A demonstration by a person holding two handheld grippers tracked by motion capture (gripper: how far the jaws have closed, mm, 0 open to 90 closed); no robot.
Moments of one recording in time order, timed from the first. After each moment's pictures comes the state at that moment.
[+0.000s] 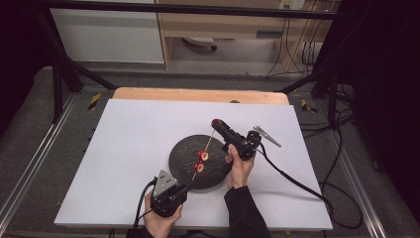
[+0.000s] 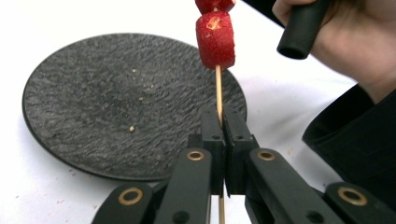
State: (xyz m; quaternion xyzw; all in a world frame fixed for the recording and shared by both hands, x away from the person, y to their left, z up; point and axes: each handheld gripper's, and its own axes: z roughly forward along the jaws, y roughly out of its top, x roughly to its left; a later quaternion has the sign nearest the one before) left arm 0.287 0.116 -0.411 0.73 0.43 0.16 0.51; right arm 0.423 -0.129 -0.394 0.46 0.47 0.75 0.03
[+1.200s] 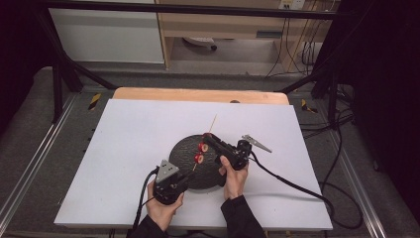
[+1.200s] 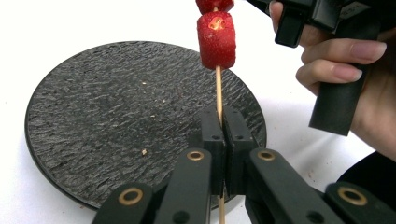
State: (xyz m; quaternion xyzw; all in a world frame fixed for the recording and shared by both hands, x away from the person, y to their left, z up) left arm 0.319 0.118 -0.414 0.73 0.44 0.14 0.50; right arm 0.408 -0.111 -0.416 0.46 0.52 0.72 -0.01
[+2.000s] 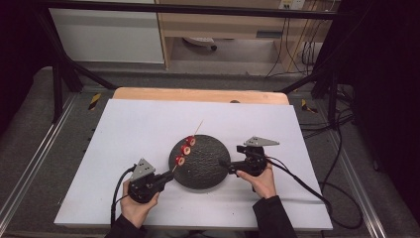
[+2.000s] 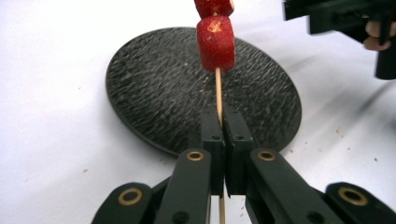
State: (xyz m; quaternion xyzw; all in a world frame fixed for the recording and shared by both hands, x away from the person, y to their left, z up) left arm 0.325 0.181 -0.409 0.77 0.41 0.14 0.47; right arm 0.403 -0.163 -0.415 0.41 0.76 0.50 0.10
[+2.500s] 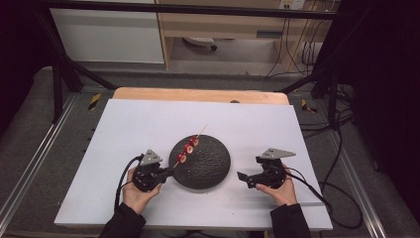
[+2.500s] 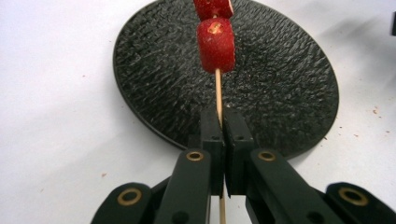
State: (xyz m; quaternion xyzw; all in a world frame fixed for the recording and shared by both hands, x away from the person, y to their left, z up) left arm 0.360 0.169 -0.411 0.81 0.41 0.12 0.40; right arm 0.377 -0.214 -0.431 0.40 0.79 0.44 0.12
